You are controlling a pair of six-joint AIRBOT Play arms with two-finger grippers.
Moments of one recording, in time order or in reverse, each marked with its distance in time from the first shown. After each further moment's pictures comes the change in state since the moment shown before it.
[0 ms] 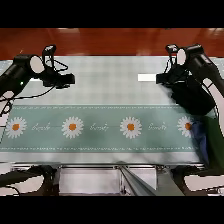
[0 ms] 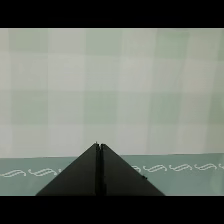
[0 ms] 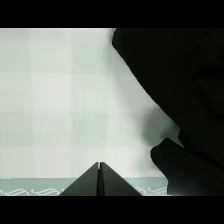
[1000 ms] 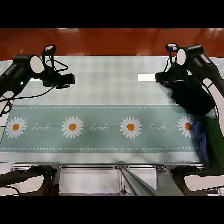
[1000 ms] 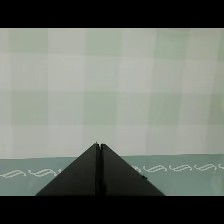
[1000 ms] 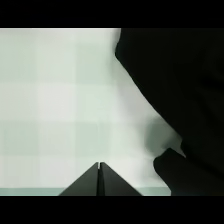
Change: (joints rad) left arm 0.000 0.000 0.000 0.000 0.002 0.000; right arm 0.000 0.000 0.000 0.007 -0.050 0.002
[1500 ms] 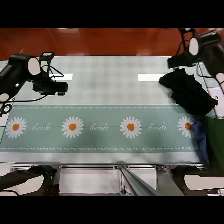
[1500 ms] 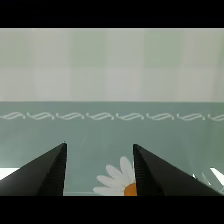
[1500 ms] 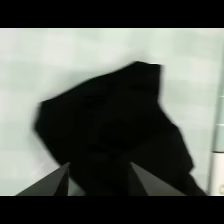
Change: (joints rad) left arm -0.004 0.095 -0.054 0.165 -0.219 0.022; right arm -0.088 0.047 0.113 -0.204 -0.077 -0.084
